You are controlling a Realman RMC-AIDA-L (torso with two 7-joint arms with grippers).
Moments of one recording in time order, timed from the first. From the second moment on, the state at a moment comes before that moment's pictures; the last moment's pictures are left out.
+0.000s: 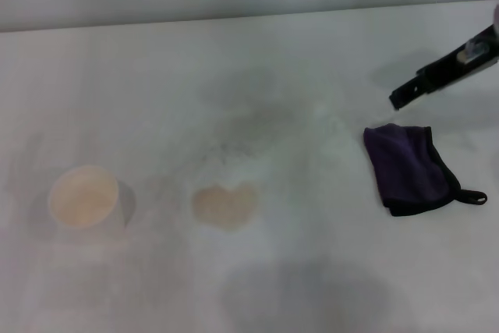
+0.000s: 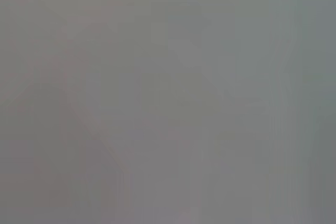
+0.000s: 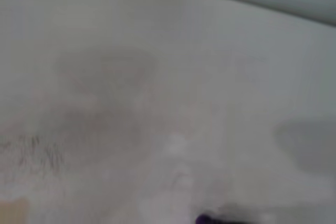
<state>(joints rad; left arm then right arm) -0.21 -2.08 1.10 0.14 0.35 1.52 -0.26 0.58 2.01 -1.20 -1.44 0.44 1.65 -0.30</state>
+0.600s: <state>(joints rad) -0.22 -2.08 1.10 0.13 0.35 1.51 -0.22 0.64 2.01 -1.33 -1.15 0.42 1.51 -0.29</state>
